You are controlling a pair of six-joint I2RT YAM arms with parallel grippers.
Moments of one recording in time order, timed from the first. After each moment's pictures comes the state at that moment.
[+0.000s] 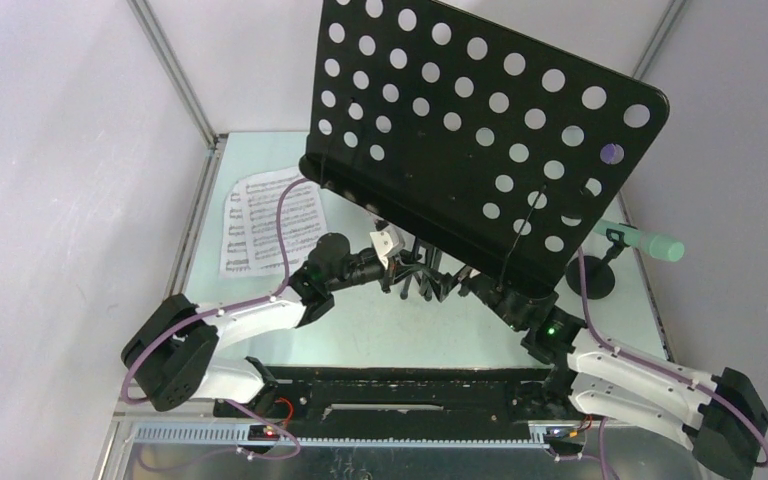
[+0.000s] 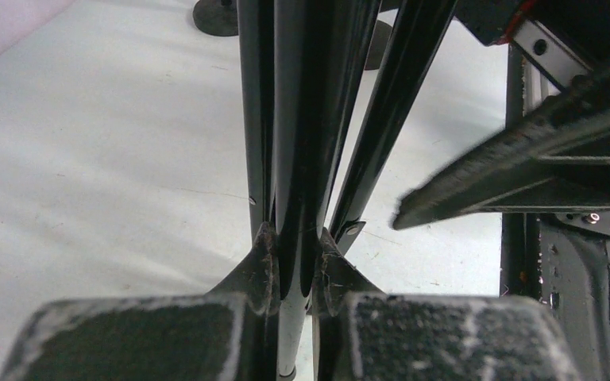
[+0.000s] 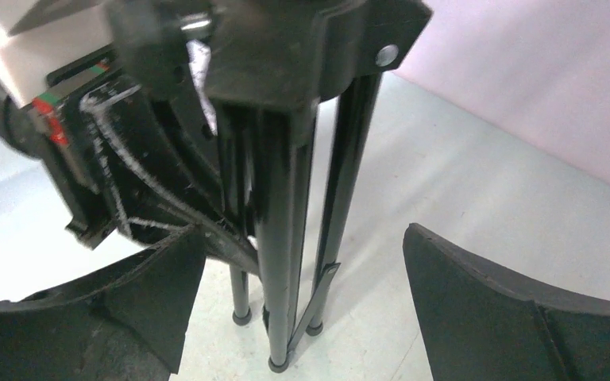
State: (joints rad) left arm -0.77 1.32 0.58 0.64 0.47 0.03; right arm 0.91 0.79 0.42 0.42 0.14 -0.11
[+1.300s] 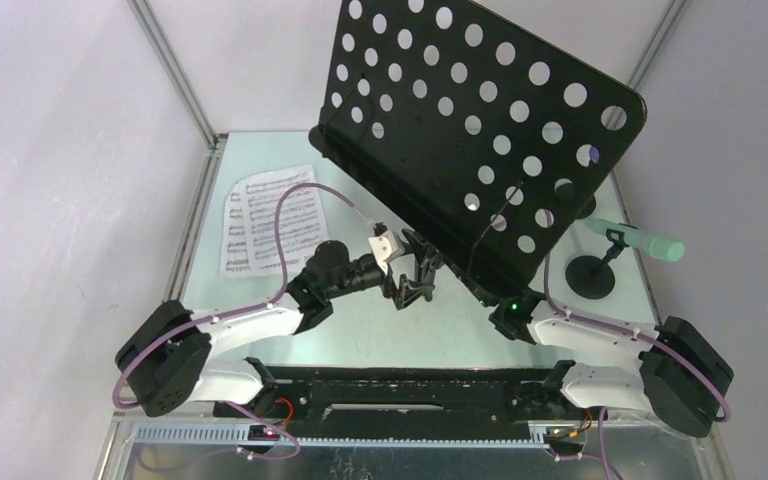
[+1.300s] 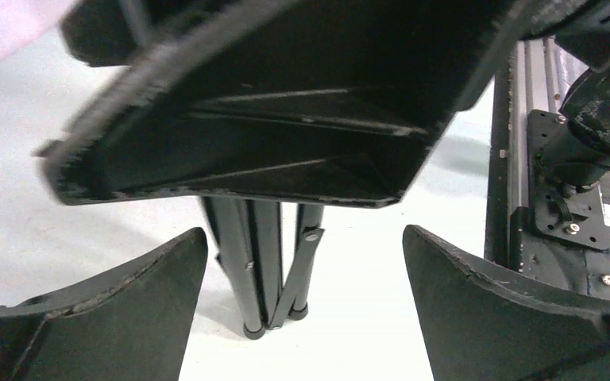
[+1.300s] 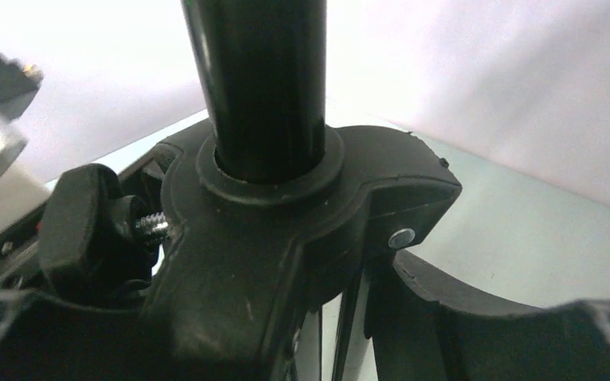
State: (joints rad) left arm -0.81 1.27 0.55 0.65 0.42 0.01; right arm 0.87 1.17 0.52 0.85 0.16 -0.02
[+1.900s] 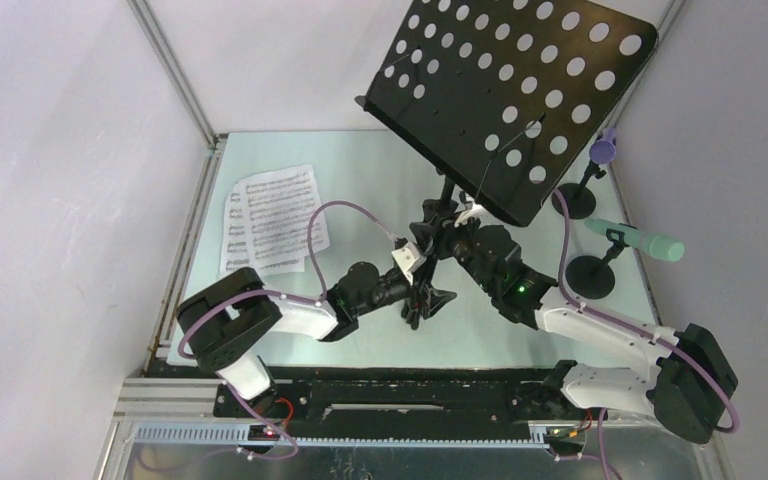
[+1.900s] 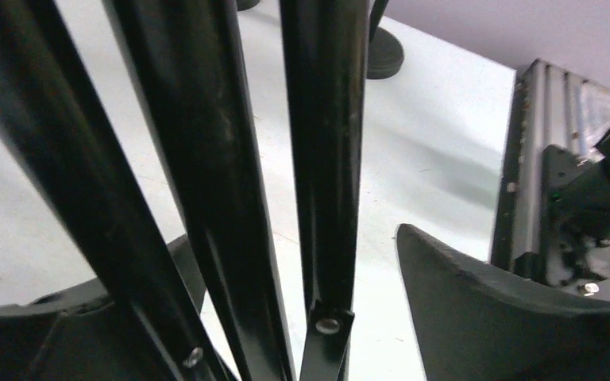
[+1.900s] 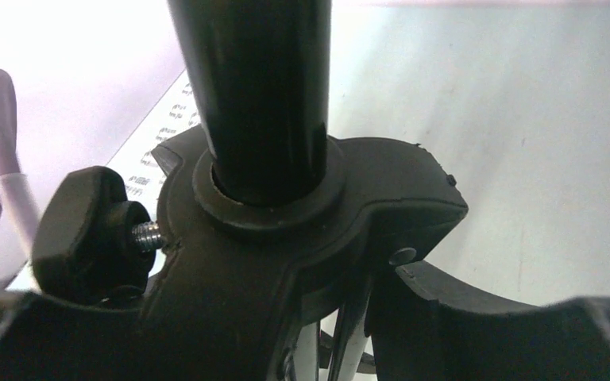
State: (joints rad) left arm -0.95 1.62 0.53 1.03 0.19 -0.16; right arm 0.83 1.14 0.71 0.35 0.27 0.35
